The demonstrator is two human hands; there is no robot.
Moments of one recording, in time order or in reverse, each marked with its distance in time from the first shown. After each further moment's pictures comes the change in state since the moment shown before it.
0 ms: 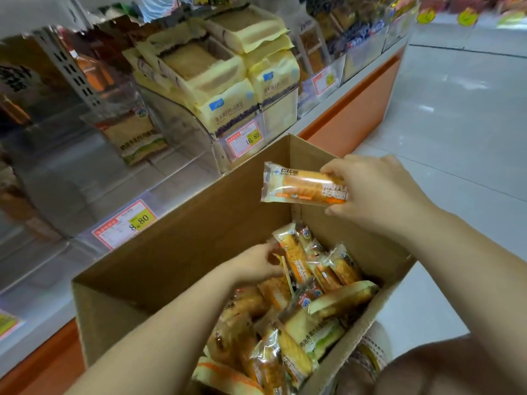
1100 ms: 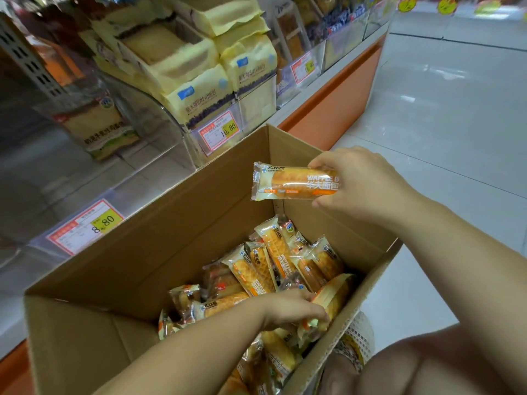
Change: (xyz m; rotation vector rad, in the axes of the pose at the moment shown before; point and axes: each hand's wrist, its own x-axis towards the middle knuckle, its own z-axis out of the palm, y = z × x) left_hand 0.035 0.016 0.102 -0.405 -0.470 -0.105; right_hand 0.004 0.024 0.010 0.116 -0.043 0.064
